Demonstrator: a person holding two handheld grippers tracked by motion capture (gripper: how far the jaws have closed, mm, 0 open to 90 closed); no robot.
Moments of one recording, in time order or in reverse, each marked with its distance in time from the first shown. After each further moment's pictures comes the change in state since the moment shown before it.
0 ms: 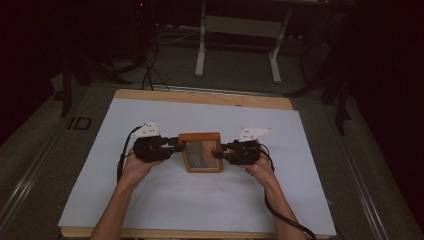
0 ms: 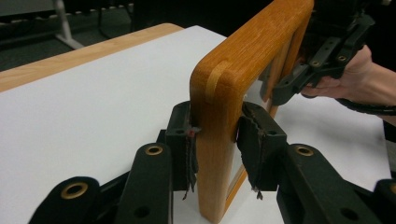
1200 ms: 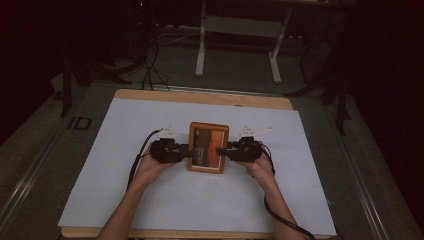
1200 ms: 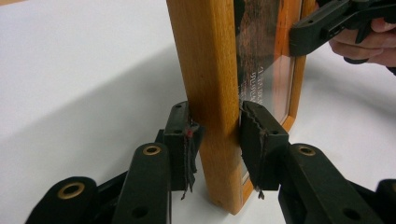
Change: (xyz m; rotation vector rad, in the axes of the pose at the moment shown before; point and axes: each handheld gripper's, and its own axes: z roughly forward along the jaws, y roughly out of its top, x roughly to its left) left arm 0.013 -0.025 0.052 0.163 0.033 -0.067; right arm -0.018 -0.015 0.003 0.050 -0.150 0.184
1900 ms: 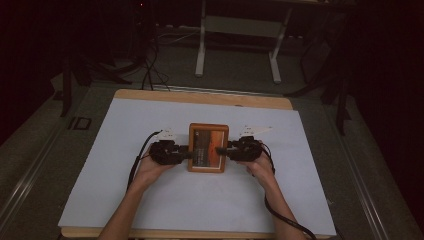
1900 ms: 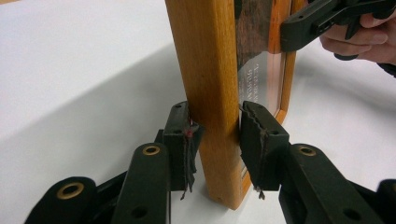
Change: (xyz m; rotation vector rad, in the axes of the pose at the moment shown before) left arm -0.004 -0.002 -0.002 -0.003 -0.001 0.005; right arm -0.004 0.000 0.000 -0.008 0.018 -0.016
